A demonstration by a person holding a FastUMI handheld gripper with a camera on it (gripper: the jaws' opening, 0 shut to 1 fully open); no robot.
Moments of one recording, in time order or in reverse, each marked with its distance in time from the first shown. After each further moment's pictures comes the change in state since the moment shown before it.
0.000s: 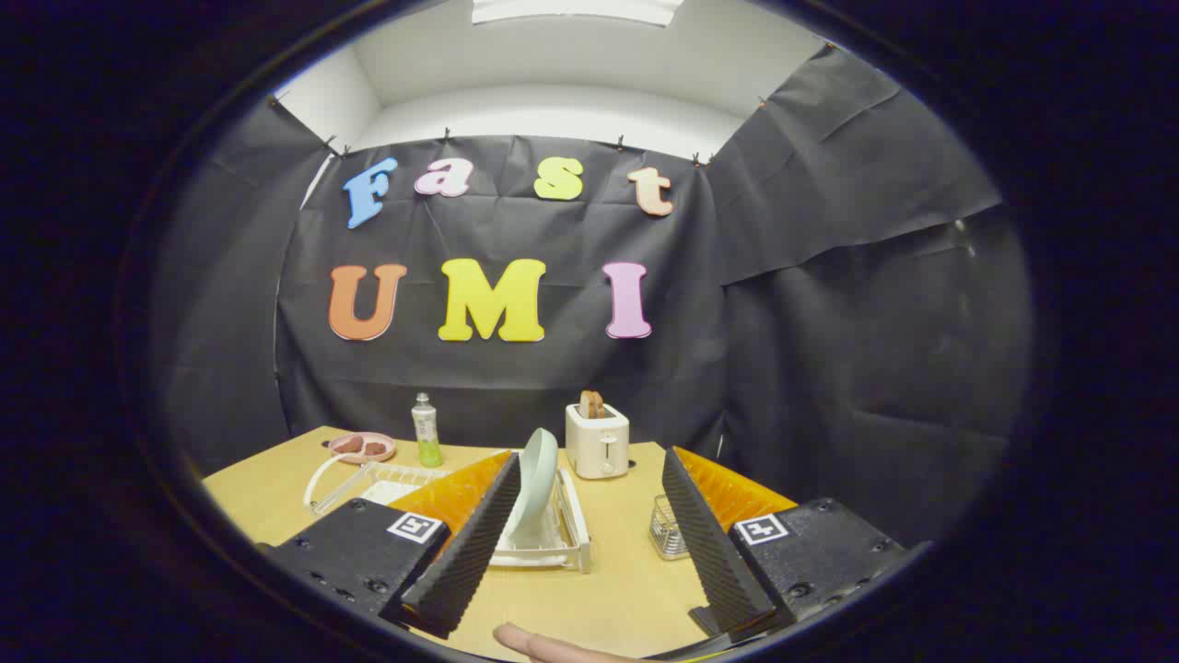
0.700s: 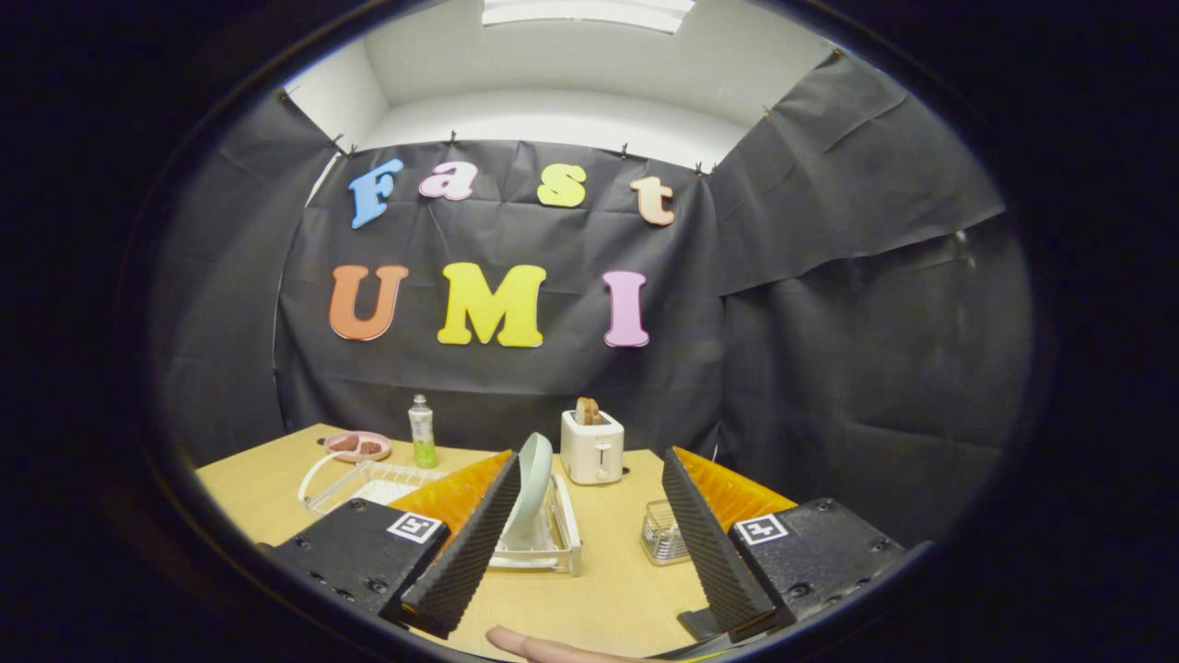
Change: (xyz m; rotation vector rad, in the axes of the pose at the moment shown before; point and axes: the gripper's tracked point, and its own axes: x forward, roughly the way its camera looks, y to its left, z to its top) arm -0.006 -0.008 0.007 -0.028 -0.033 -0.012
